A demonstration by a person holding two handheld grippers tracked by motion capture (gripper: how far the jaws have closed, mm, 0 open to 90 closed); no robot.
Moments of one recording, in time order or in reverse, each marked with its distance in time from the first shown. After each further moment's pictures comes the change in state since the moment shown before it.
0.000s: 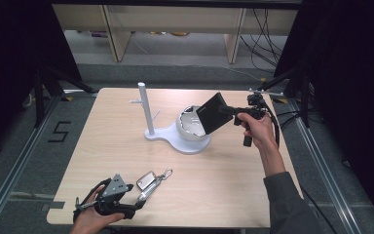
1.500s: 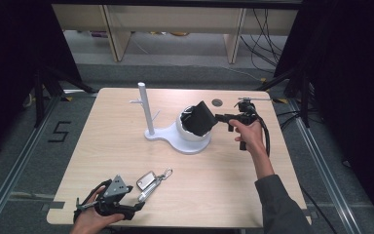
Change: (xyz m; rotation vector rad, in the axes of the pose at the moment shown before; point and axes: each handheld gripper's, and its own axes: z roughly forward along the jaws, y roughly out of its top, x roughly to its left) left arm 0.002 -0.006 0.006 0.027 -0.013 -0.009; right arm -0.024 -0.022 0.027 0.077 -0.192 -0.065
